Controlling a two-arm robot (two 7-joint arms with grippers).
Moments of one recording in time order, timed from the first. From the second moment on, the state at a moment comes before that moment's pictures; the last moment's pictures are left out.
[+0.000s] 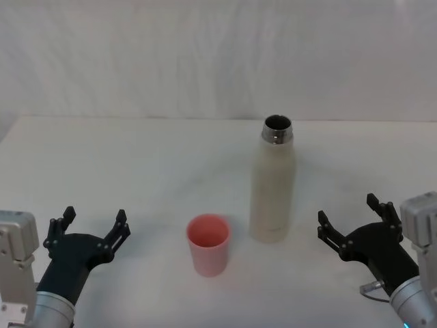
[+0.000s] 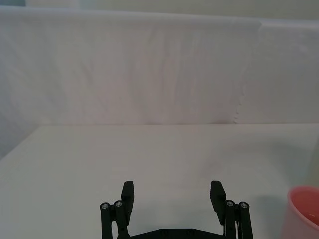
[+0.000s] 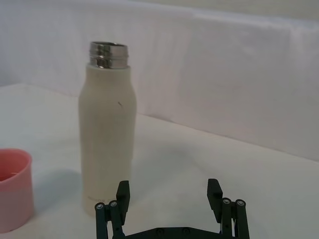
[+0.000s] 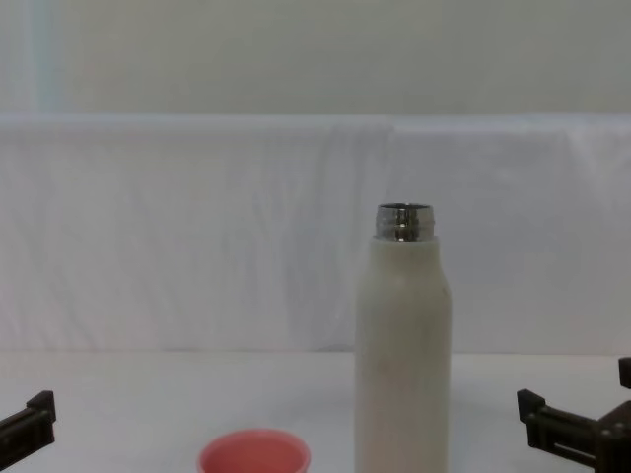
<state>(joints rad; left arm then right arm) 0.27 0.24 0.04 -1.85 -0.25 -0.02 -0.02 -0.16 0.22 -0.24 -1.85 0.03 0.07 0.07</state>
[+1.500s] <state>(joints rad) 0.27 0.24 0.04 -1.85 -0.25 -0.02 -0.02 -0.01 0.24 -0.31 -1.78 0.10 0.15 0.25</state>
